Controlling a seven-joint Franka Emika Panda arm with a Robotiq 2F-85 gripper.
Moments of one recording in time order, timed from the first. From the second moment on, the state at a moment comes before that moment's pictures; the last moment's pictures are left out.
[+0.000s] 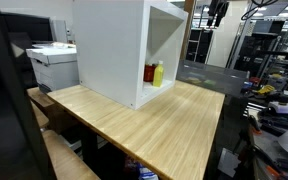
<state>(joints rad) -0.14 -0.47 -0.14 -2.27 -0.14 1.94 -0.01</state>
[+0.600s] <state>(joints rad) -0.18 -0.41 -0.16 -2.22 -0.14 1.94 0.05</state>
